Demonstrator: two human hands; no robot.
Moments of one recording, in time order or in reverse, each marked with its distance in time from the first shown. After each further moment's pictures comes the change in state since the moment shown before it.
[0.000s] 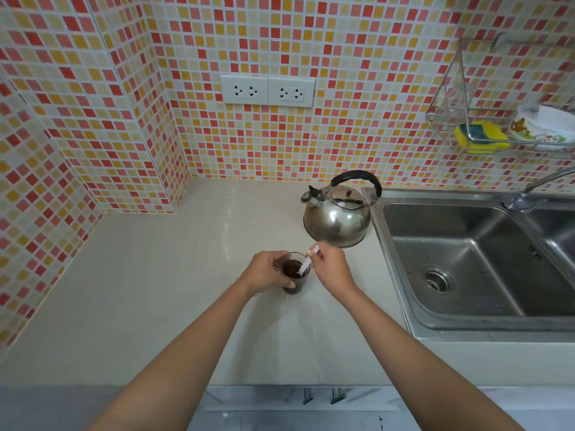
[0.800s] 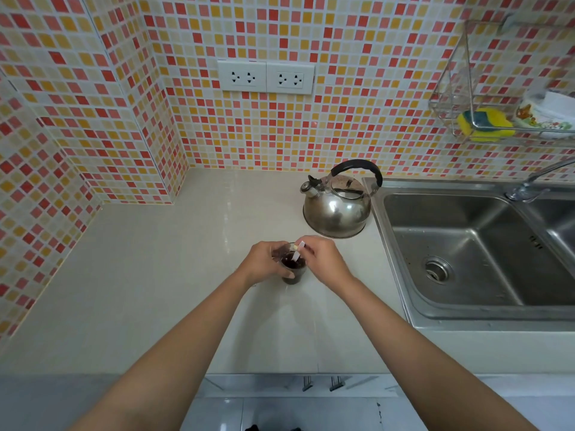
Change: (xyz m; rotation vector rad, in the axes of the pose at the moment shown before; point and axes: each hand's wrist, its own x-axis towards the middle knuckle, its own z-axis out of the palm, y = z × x) left_hand 0.000 -0.002 0.000 -0.019 -0.012 0.012; right_hand -0.007 -0.008 0.002 -0.110 -0.120 -0.246
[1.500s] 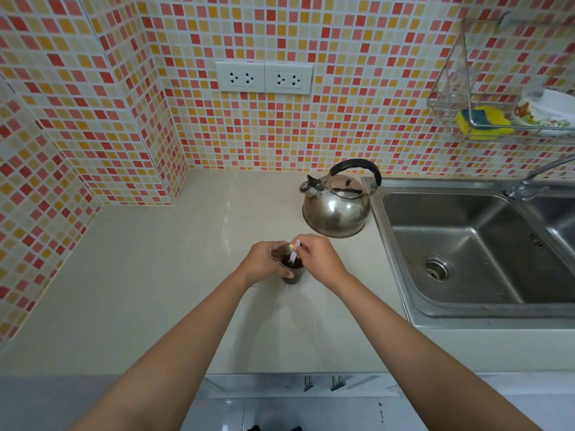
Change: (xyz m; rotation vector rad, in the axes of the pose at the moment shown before) left_hand -0.002 0.003 -0.002 0.061 -0.002 -0.003; right_hand 0.004 -0.008 0.002 -0.051 -0.038 0.029
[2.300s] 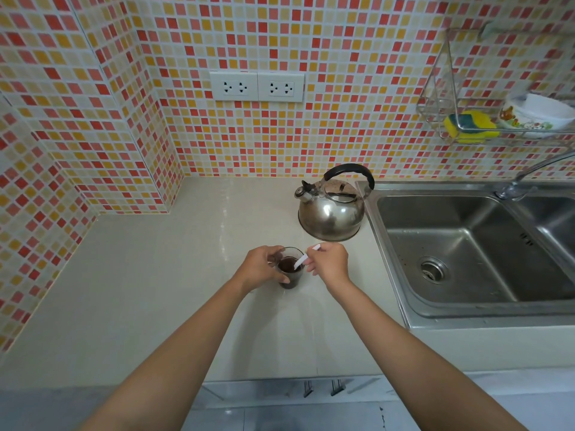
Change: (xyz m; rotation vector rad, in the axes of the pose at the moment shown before) left_hand 0.001 0.000 0.003 0.052 0.068 -0.064; right_hand -0.003 0.011 0.001 0.462 0.291 0.528
